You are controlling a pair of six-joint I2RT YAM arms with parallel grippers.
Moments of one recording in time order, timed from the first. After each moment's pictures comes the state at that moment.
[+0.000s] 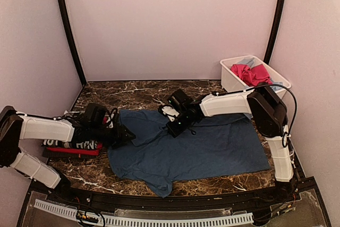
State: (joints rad) left arm -0.50 1.35 0.55 0.00 0.42 -0.88; right arm 0.86 2.20 1.59 -0.44 -0.12 0.06
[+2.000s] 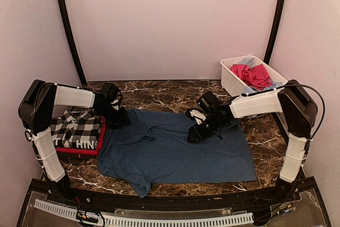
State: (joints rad) left arm -0.35 1.85 1.13 -0.42 0.21 -0.63; right arm 0.72 1.89 1.16 -0.39 -0.24 0.15
